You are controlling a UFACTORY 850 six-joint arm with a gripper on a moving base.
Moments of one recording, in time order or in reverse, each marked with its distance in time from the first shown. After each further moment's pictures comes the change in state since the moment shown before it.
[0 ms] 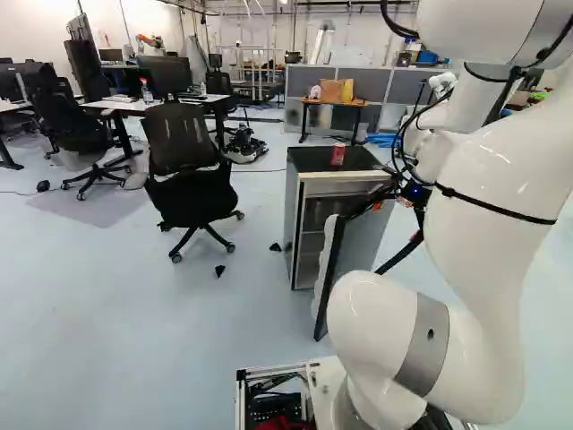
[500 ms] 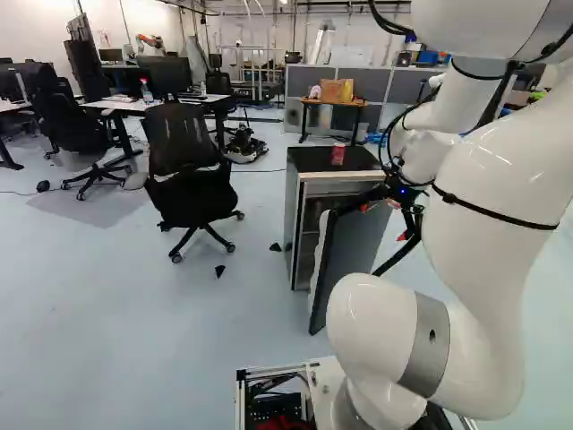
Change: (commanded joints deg) arm 4.5 2.8 3.4 0.0 0.0 0.0
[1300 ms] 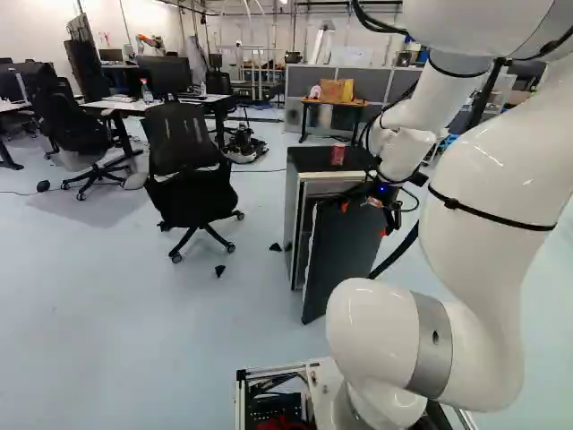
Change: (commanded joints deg) arm 7.5 0.4 0.5 -0.6 0.0 0.0
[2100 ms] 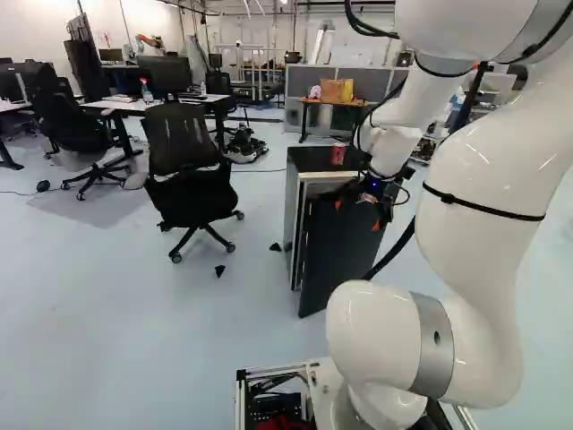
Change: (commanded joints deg) arm 3.1 -3.2 -3.9 -3.0 0.0 0.0
